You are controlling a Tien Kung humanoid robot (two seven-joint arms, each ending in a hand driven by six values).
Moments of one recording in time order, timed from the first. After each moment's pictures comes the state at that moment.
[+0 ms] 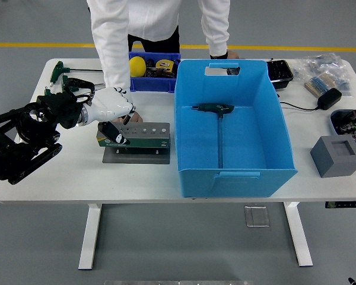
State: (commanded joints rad) left arm -0.95 0.38 -0.40 -0.87 2.22 -0.03 -0.17; right arm 0.12 -0.20 0.66 0.18 -0.51 -0.13 -0.06
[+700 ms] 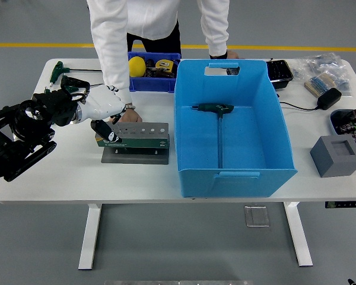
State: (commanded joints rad) left arm -0.97 0.39 -0.39 -0.82 2.26 -0.03 -0.17; right arm 0.12 -0.20 0.65 0.18 -0.50 -0.13 -0.06
